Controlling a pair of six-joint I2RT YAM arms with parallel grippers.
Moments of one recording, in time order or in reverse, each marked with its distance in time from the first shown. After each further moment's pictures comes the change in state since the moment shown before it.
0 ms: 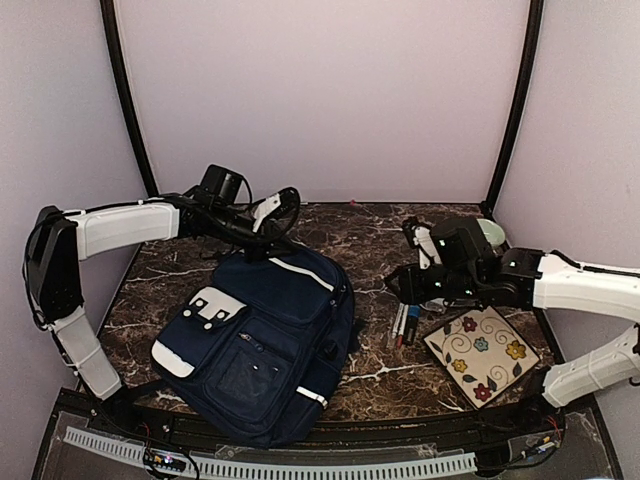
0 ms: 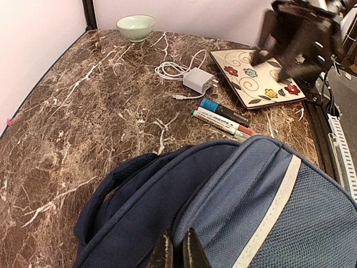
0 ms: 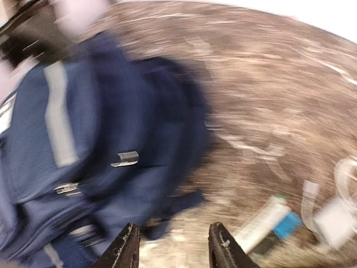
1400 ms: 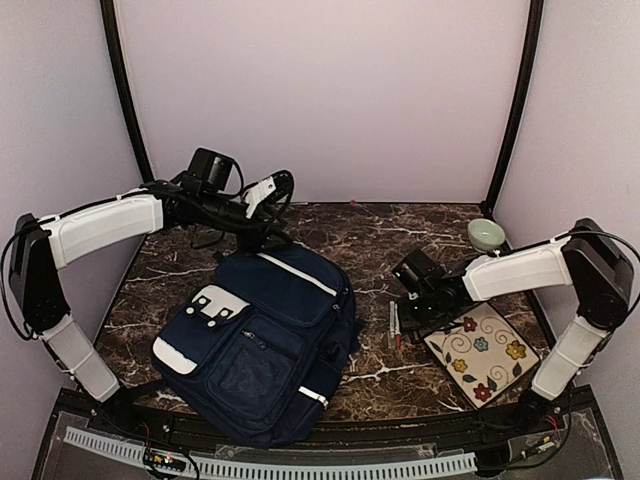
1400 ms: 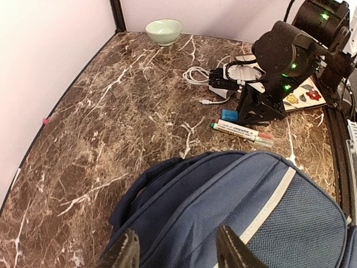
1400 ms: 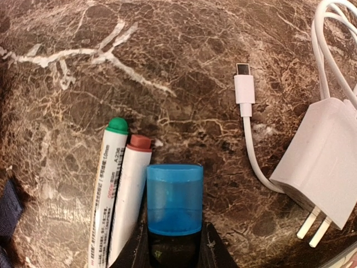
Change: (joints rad) left arm -0.022 -0.089 0.042 -0.071 -0.156 -0.002; right arm -0.158 0.430 0.002 -0.108 0.193 0.212
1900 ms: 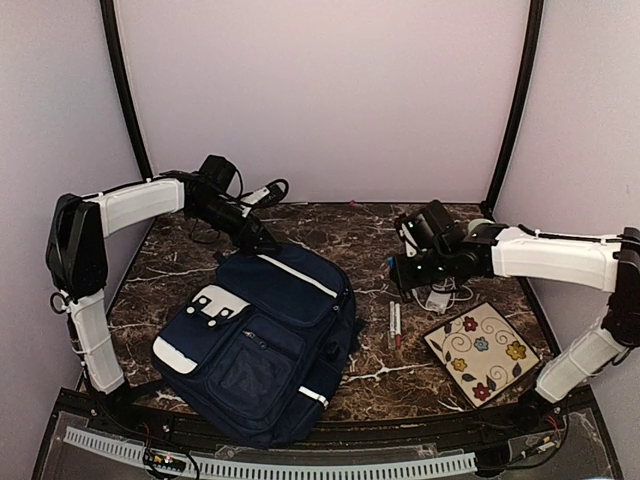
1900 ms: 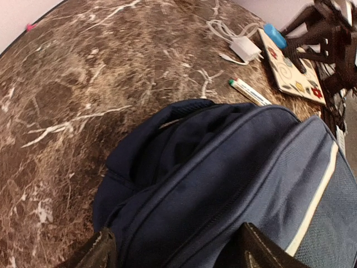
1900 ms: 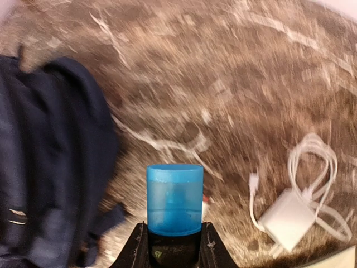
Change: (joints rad) left arm 0.152 0.272 0.240 -0.296 0.090 -0.036; right arm -0.003 -0.167 0.174 -0.088 -0.047 -0.177
